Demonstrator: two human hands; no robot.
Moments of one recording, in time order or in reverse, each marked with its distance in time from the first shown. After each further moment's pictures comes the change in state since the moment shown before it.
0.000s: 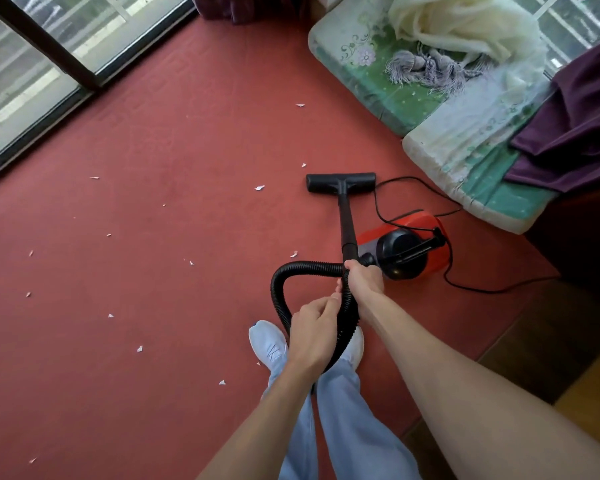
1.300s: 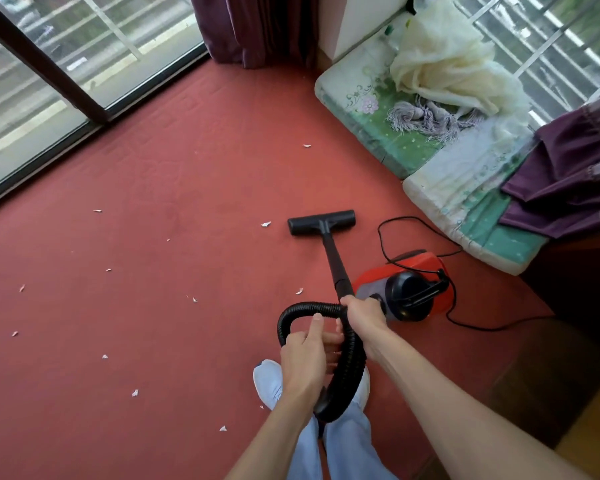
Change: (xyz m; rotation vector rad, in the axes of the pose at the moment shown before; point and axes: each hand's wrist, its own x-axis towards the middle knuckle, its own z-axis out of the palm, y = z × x) left_hand 0.025 0.034 -0.065 -0.284 0.041 -0.158; right_hand -0.013 -0.030 0.052 -0.275 -0.022 0.007
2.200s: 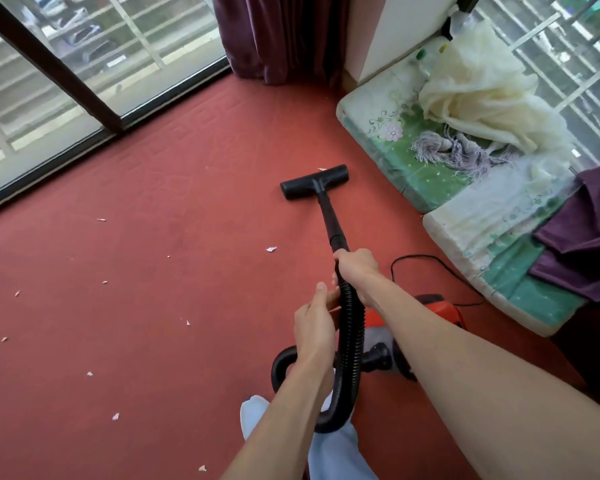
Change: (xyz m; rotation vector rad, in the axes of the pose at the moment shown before) left_hand 0.086 0.095 0.051 -0.313 0.081 0.032; right_hand 0.079 -0.160 0.008 -0.131 -0.044 -0.215
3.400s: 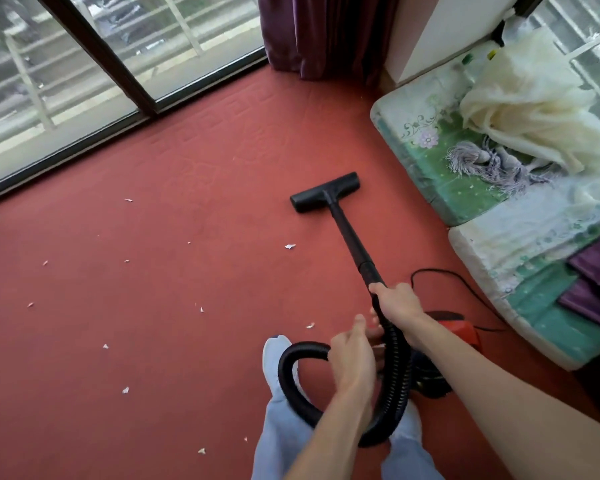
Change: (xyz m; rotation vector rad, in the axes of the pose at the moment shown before) left_hand 0.006 -0.027 0.023 -0.120 0.060 -0.217; right_hand 0.004 0.036 -0.027 -0.171 -0.051 0.010
